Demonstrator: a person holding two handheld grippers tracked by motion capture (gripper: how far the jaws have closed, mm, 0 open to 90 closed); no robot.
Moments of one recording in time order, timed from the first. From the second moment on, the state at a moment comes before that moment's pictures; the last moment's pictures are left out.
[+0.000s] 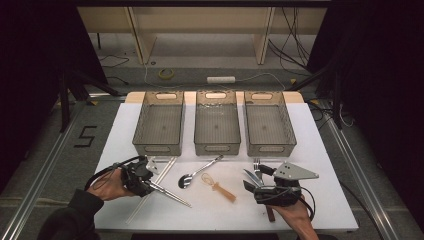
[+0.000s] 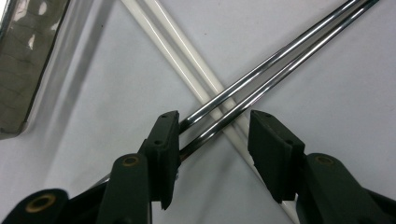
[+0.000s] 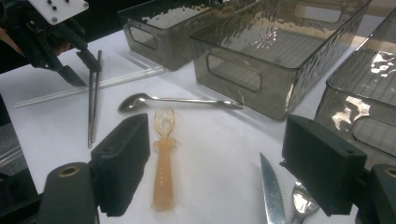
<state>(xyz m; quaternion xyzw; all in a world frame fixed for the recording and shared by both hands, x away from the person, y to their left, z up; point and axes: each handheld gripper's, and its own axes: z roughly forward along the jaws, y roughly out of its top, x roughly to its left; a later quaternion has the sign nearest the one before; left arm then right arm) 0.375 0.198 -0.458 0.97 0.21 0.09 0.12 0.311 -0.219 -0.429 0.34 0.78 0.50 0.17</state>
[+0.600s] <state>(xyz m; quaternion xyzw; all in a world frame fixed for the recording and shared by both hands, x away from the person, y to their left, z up) 0.372 0.198 -0.457 0.97 0.19 0.08 0.09 0.311 -0.217 -0.429 0.34 0.78 0.49 0.17</state>
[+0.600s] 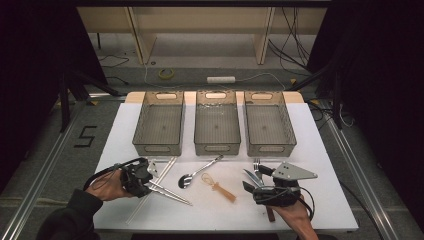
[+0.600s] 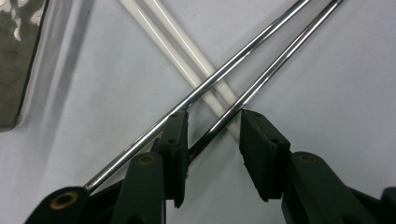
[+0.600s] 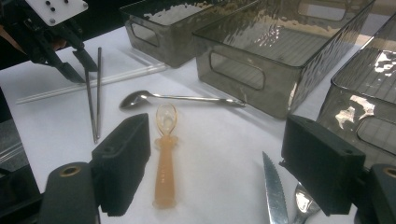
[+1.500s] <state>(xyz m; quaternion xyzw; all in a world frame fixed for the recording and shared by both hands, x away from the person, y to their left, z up) 0.364 0.197 -0.457 0.99 0.14 0.07 0.06 0.311 -0.216 -0.430 0.34 0.78 0.49 0.16</state>
